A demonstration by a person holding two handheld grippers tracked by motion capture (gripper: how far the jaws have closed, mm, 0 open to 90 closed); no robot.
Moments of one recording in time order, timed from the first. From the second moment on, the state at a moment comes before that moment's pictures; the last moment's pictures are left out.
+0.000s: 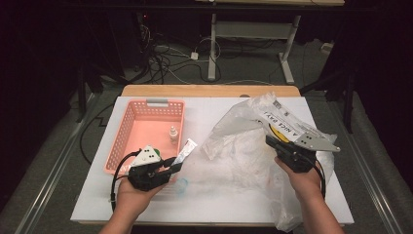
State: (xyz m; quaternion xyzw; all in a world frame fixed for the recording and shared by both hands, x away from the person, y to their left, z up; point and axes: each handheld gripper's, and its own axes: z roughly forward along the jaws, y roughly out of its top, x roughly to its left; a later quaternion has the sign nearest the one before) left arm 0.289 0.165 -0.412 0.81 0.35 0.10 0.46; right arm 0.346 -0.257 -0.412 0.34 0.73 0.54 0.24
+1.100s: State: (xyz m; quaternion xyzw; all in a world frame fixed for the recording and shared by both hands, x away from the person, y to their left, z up) left arm 0.283 0.101 -0.436 0.85 0.29 0.05 0.43; right arm 0.343 -0.254 -0.410 0.34 0.73 0.54 0.24
